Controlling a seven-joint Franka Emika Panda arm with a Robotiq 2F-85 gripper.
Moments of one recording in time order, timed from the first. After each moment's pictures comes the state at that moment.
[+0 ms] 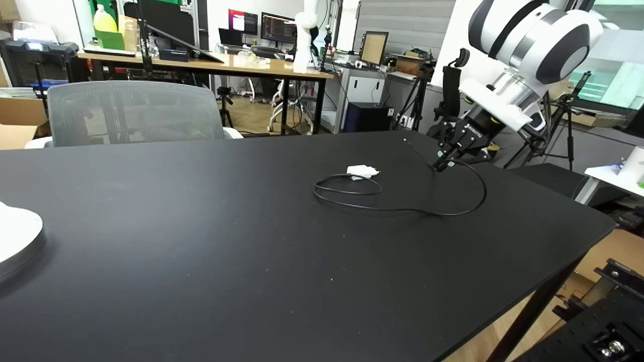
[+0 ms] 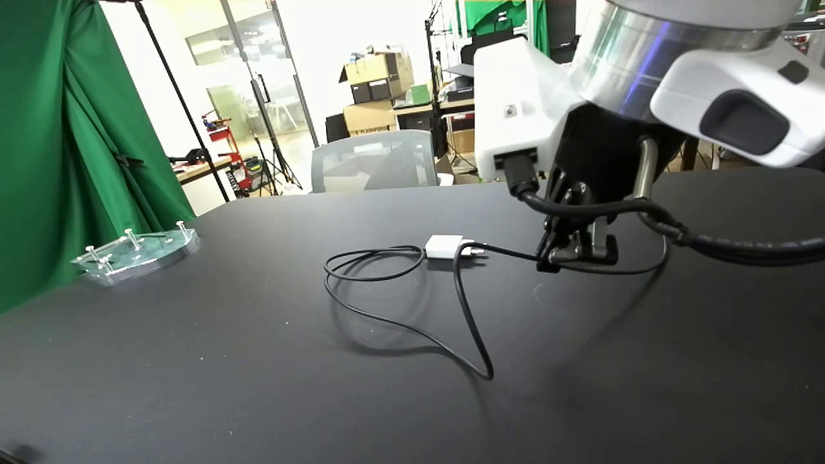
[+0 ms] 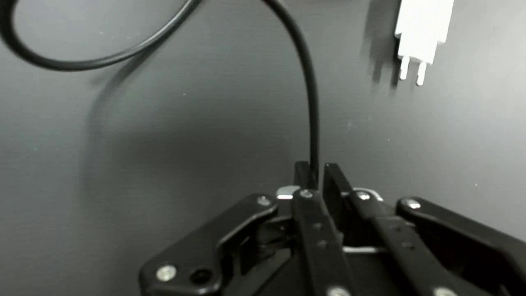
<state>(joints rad) -0.37 0.47 -0.17 -2.17 0.94 2.50 -0.02</state>
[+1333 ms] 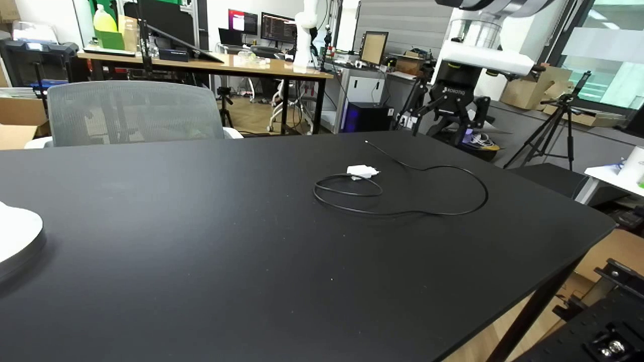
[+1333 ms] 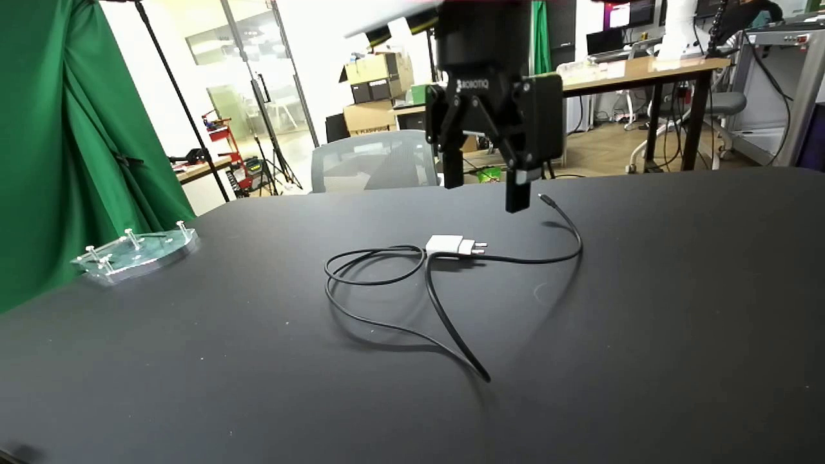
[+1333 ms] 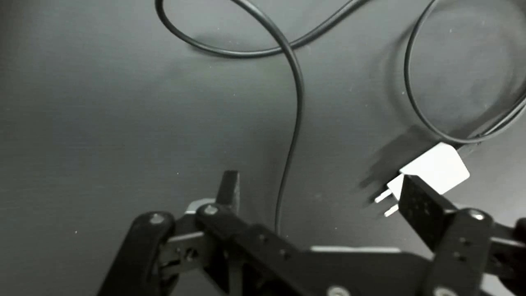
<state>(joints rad) -0.11 0.25 -0.23 -2.25 0.16 2.43 0.14</state>
